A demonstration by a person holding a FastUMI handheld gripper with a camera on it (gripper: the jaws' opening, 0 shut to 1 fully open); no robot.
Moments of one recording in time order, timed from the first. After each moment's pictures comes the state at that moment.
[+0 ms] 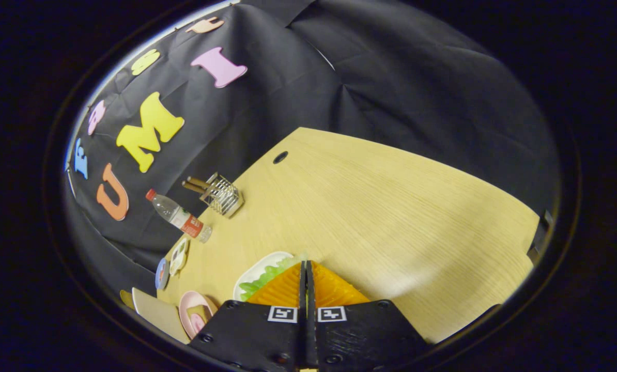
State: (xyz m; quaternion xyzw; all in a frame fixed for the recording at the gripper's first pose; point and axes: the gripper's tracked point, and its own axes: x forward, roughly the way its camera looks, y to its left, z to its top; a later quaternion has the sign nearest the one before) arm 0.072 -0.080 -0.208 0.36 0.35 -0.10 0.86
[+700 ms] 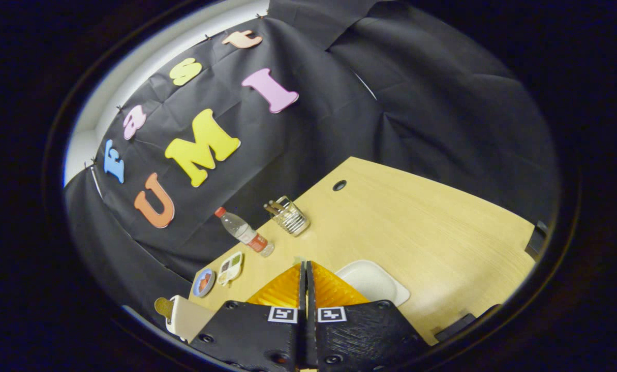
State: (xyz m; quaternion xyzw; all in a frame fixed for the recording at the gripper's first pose) arm 0.067 -0.008 -0.080 0.35 0.27 -0.04 0.90
